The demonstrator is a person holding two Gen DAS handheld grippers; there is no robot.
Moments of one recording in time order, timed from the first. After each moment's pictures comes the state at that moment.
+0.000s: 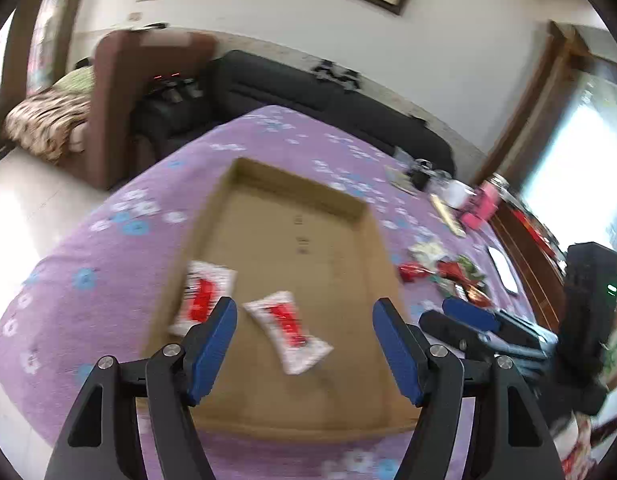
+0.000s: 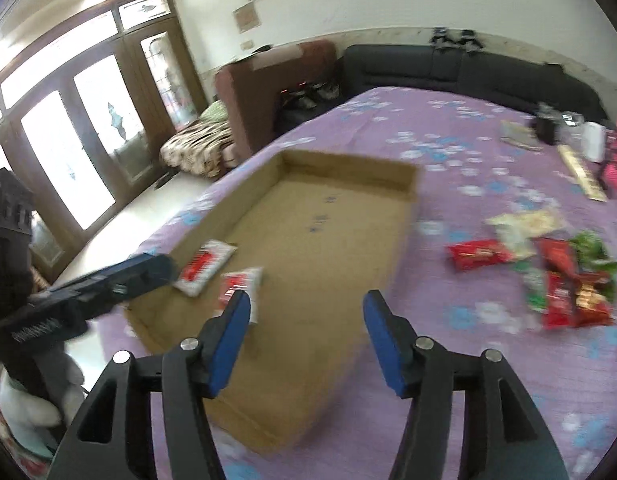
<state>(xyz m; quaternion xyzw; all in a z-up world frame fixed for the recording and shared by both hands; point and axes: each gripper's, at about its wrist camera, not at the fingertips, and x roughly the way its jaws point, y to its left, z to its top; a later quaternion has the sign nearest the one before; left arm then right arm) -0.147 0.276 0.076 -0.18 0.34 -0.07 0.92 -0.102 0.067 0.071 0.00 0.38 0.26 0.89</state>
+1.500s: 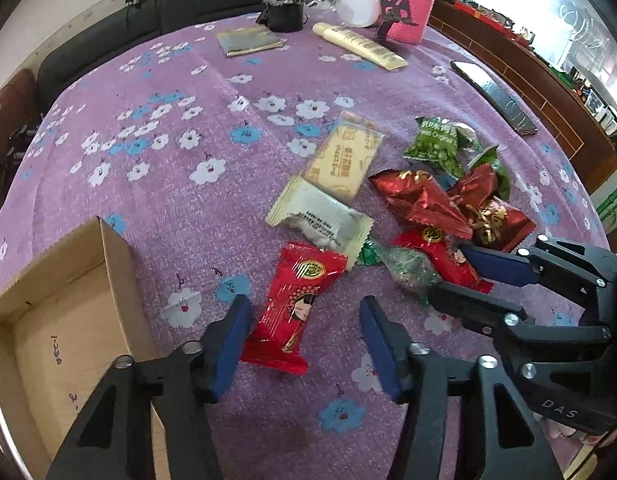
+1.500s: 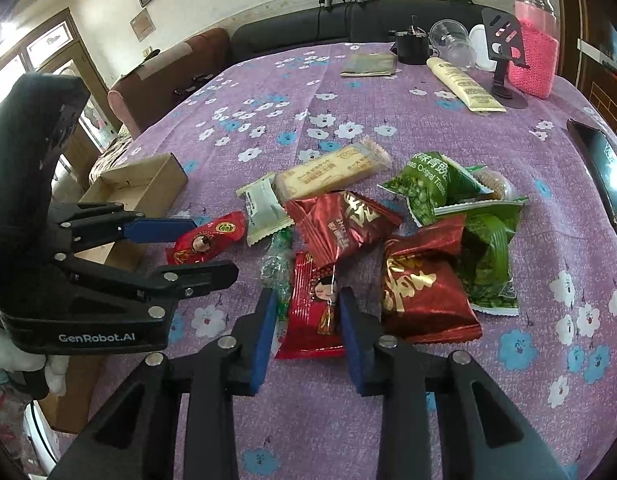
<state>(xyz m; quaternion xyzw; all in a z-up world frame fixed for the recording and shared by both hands) 0.051 0.050 0.020 0.12 0.52 -0.21 0.82 -0.011 -0.077 0.014 0.06 0.45 0.15 0.88</state>
